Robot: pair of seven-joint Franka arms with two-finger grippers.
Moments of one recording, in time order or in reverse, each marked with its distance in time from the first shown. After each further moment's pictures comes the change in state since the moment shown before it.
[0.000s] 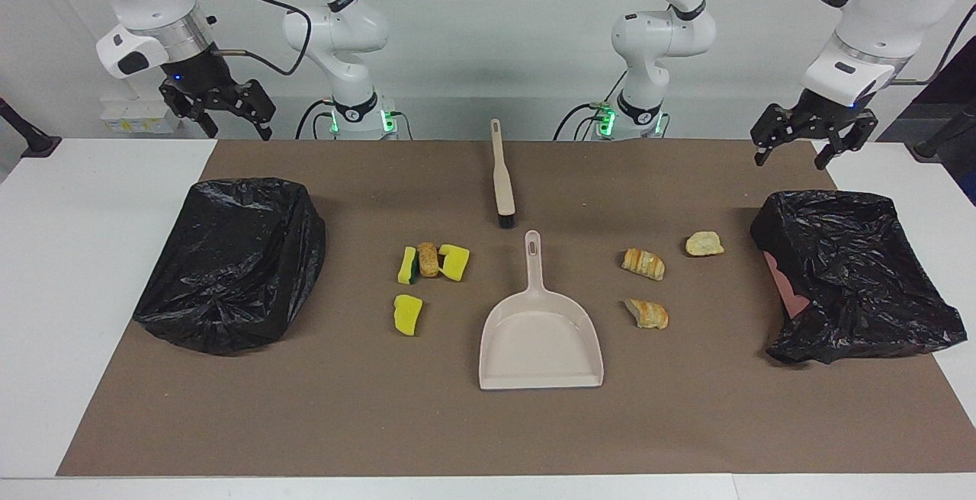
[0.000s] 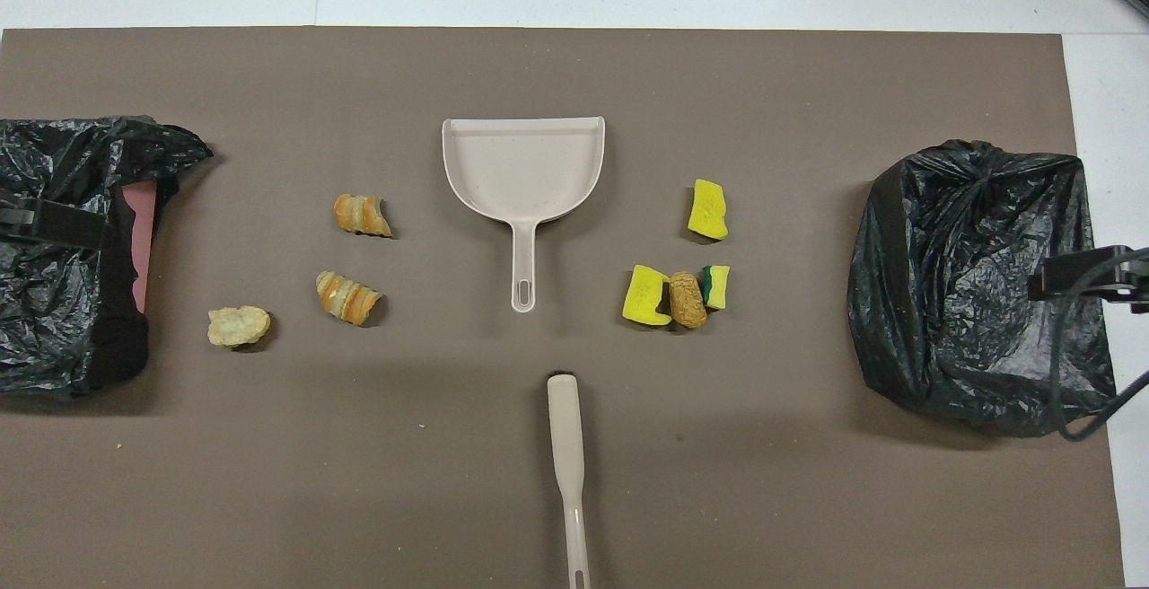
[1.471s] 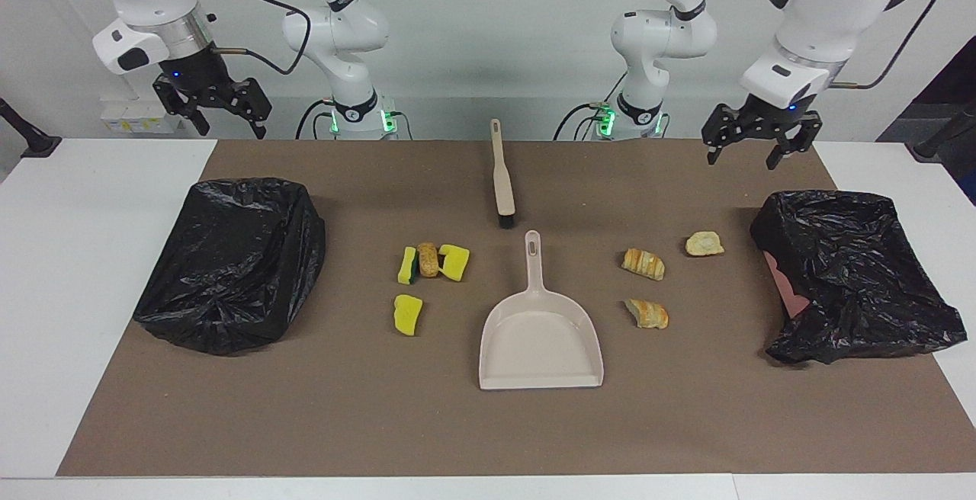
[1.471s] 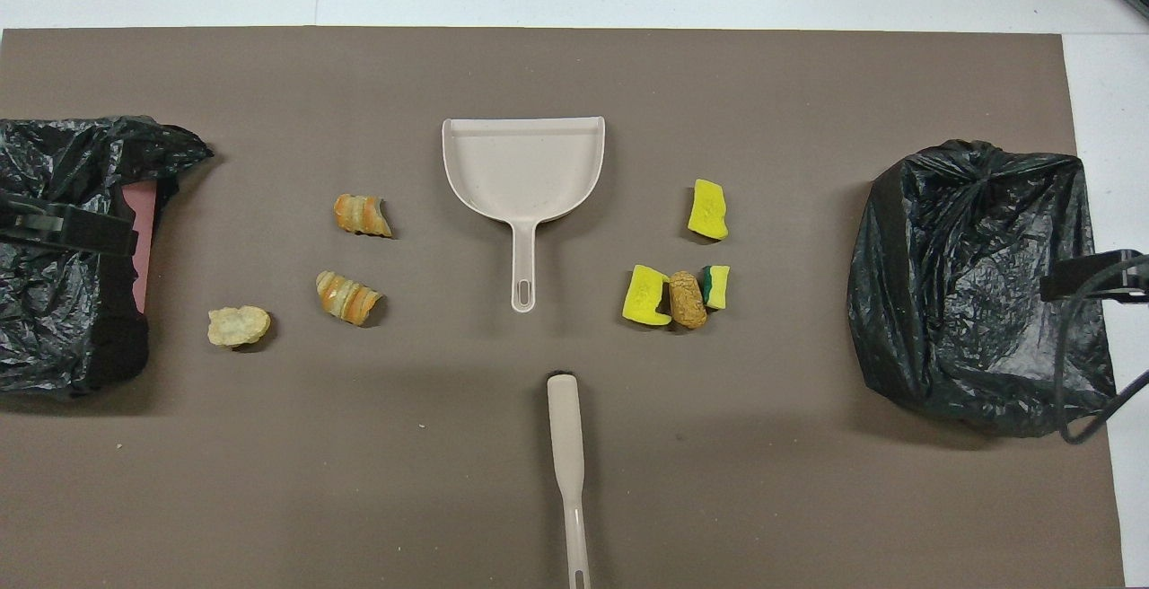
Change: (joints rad) left arm -0.164 -0.011 -0.021 -0.057 -0.004 0.006 -0.183; right arm 0.061 0.001 -0.045 -0.001 -0.063 0.030 -0.028
